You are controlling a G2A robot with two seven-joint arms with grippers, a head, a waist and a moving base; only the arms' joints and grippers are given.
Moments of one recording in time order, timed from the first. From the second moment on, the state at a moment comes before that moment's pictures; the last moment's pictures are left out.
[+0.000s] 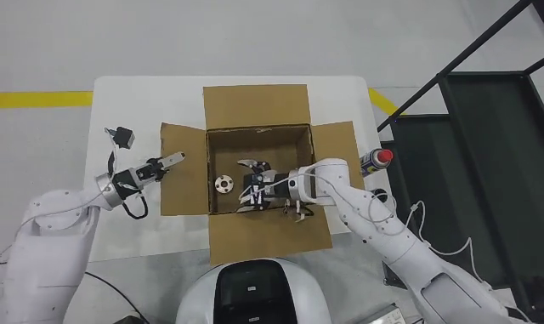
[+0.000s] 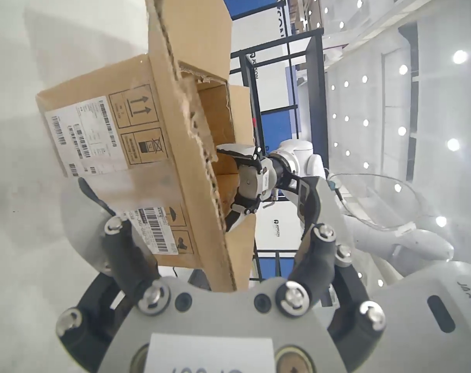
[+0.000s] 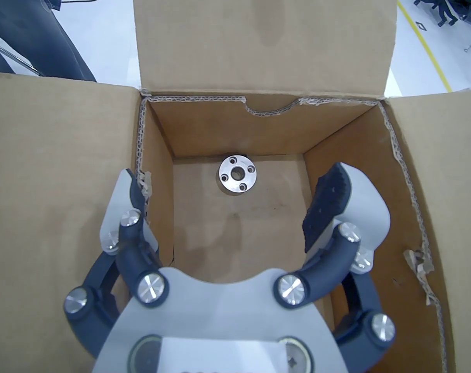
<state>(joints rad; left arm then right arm) 1.25 -1.04 -1.46 -1.46 -0.21 -0.30 -1.03 -1.04 -1.19 0.89 -1.49 -1.54 -0.84 0.03</state>
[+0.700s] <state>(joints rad) 1.32 -1.01 -1.56 -1.48 -0.25 -0.34 -1.05 -1.12 -1.18 0.96 -1.57 -1.53 -0.66 -0.01</state>
